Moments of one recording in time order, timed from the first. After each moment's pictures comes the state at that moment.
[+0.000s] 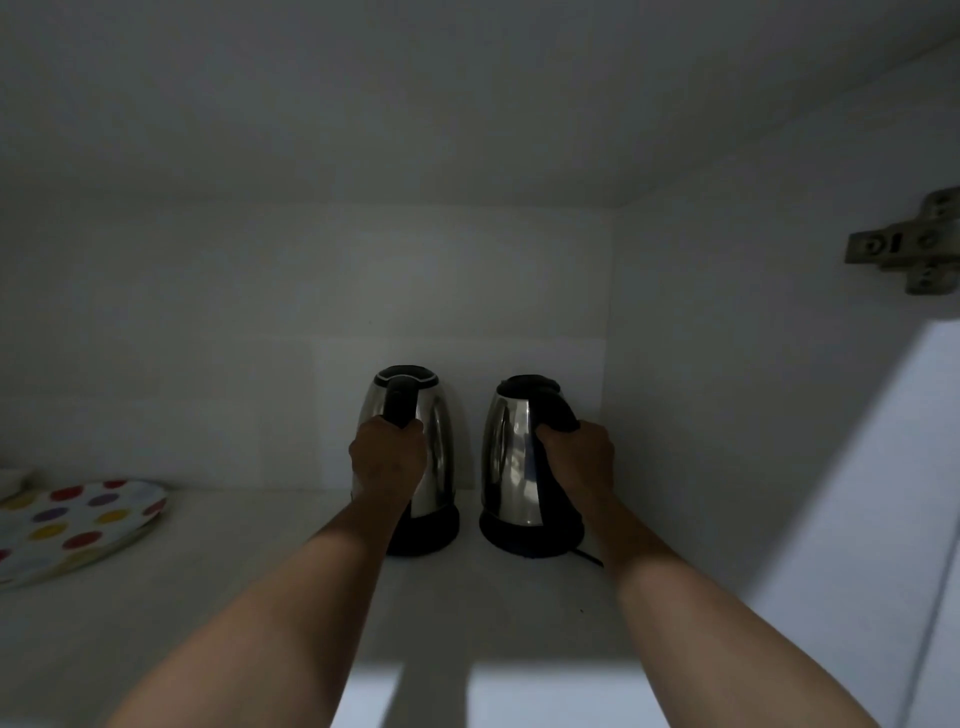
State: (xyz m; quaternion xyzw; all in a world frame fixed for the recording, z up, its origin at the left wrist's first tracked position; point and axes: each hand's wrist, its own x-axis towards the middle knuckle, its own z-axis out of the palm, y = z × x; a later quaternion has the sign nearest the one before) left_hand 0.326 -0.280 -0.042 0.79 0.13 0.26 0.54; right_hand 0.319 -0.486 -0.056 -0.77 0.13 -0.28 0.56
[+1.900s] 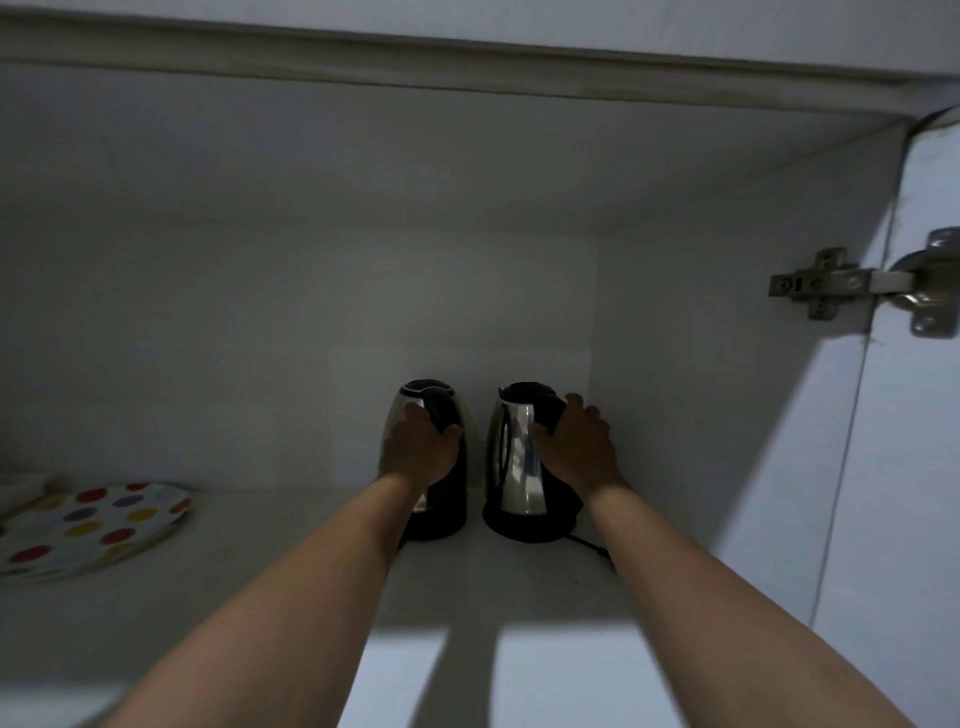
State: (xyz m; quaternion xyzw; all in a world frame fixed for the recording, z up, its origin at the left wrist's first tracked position) left_hand 0.274 -0.266 -0.017 0.91 -0.01 0.14 0.39; right_hand 0.247 -0.461 -0.017 -0.92 0.12 -0.24 0.29
